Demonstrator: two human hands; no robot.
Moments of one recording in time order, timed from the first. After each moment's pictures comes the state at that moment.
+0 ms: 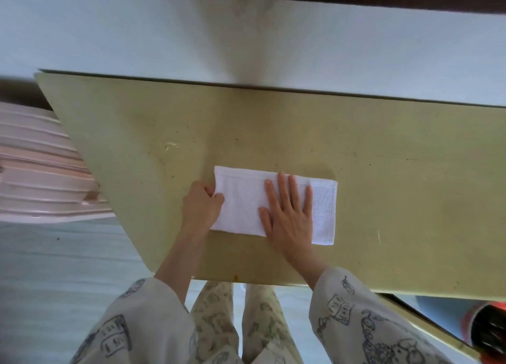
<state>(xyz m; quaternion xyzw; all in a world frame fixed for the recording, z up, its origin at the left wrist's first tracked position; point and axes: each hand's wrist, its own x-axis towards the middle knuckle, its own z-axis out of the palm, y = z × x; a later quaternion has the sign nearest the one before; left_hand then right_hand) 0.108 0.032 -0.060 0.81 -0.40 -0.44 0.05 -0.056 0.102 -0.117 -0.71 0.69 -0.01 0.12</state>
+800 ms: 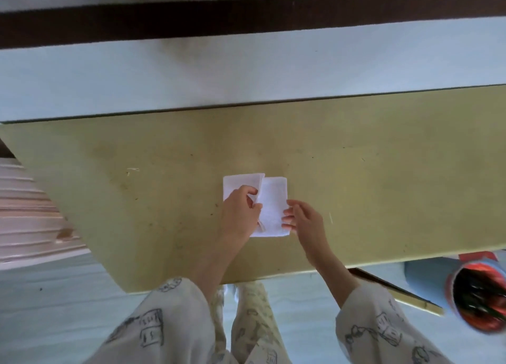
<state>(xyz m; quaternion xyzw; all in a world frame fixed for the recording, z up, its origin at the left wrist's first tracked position) -0.015 0.062 -0.027 0.66 -0.60 -0.45 0.07 -0.137 0.129 -0.054 -0.15 0.76 -0.37 0.51</state>
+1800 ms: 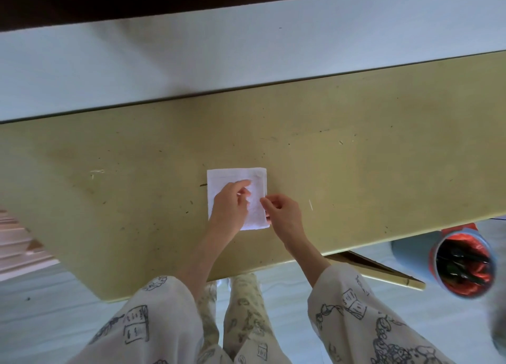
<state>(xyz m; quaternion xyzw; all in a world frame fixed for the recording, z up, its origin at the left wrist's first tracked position) -0.037 0.072 -0.053 0.60 -0.61 -0.52 0.09 -0.143 0.130 -0.068 -0.16 0.79 -0.30 0.50</state>
